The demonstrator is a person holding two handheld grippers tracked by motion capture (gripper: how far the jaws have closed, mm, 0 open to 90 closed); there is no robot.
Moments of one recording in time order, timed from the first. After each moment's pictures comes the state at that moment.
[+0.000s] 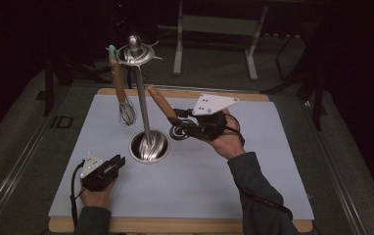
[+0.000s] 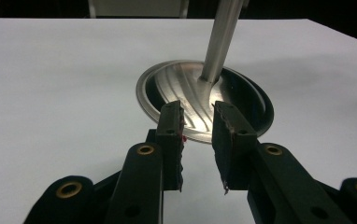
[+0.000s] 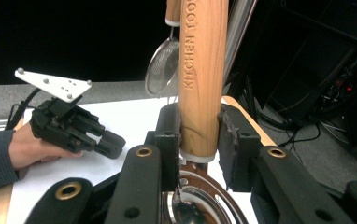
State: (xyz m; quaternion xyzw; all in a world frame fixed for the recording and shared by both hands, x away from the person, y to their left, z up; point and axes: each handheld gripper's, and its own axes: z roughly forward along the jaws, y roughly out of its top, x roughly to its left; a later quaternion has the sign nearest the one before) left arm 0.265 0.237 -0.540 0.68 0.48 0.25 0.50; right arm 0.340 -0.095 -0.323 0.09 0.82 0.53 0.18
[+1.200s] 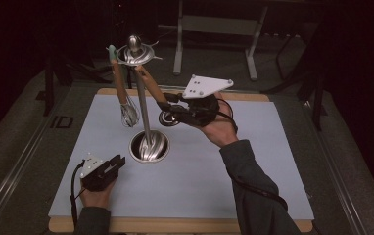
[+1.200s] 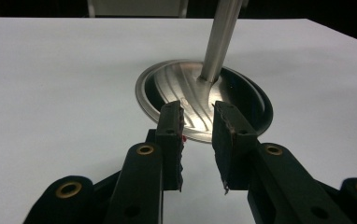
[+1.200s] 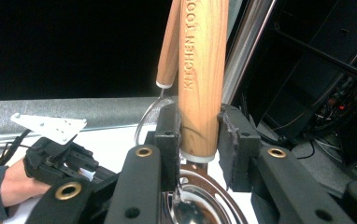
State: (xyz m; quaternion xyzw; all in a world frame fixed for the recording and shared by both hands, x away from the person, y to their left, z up) left arm 0.265 0.237 -0.540 0.68 0.47 0.25 0.50; right arm 0.346 -0.072 -0.285 0.08 0.81 0.55 0.19
